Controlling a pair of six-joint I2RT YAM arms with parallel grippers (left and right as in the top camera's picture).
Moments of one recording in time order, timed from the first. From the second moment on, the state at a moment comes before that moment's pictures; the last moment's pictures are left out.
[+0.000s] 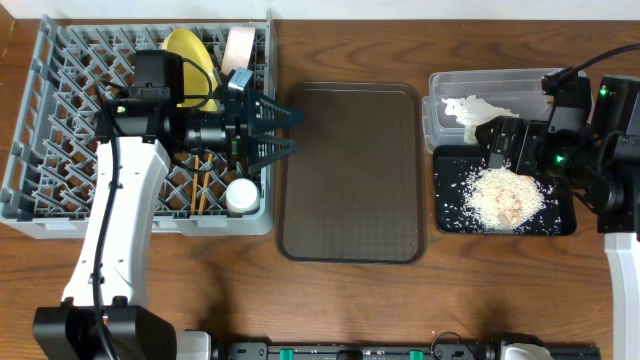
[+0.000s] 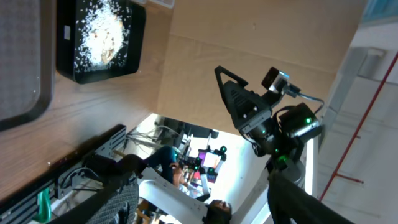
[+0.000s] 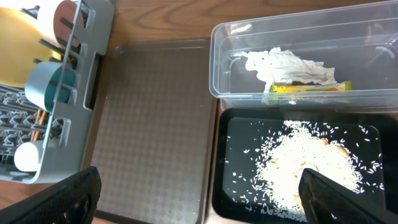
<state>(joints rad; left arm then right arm) 0.01 1.55 1.44 -1.09 1.39 -0.56 -0.06 1.24 1.47 -1.10 -0.31 0.10</state>
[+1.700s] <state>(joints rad) -0.40 1.16 1.43 -1.14 -0.26 -0.04 -0.06 1.24 1.47 -1.10 -0.31 0.10</state>
